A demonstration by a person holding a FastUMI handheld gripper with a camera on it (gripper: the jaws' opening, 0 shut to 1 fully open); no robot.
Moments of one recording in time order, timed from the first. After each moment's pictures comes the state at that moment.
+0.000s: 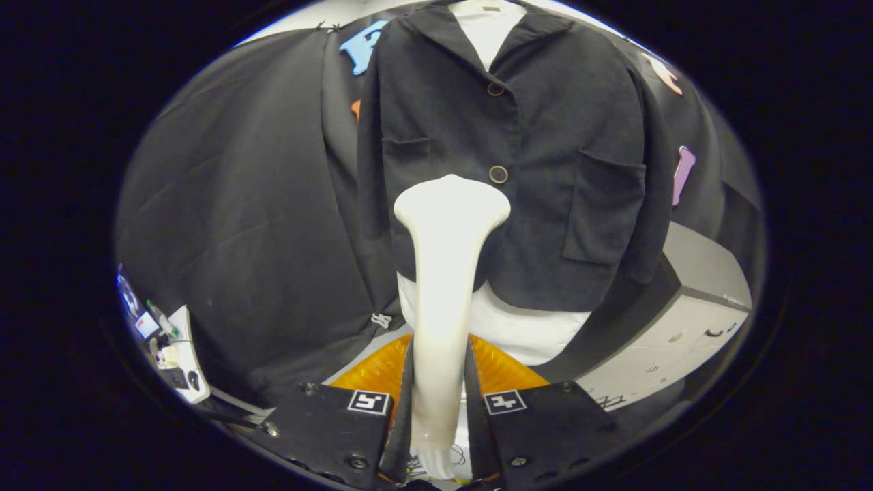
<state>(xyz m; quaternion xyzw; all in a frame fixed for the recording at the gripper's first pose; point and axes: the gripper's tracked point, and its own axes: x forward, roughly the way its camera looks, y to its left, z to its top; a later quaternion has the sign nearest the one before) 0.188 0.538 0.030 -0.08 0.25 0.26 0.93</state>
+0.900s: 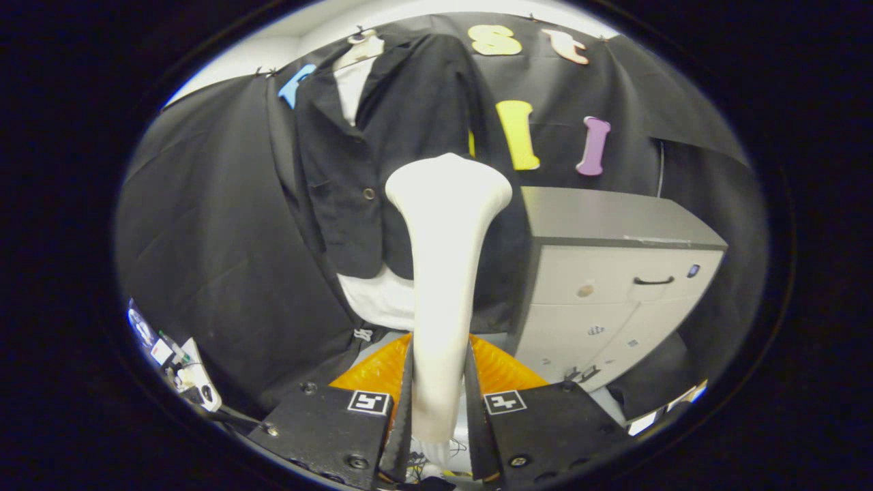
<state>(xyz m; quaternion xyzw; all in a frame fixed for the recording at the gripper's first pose) 0.142 0.323 0.052 0.02 0.23 0.19 0.95</state>
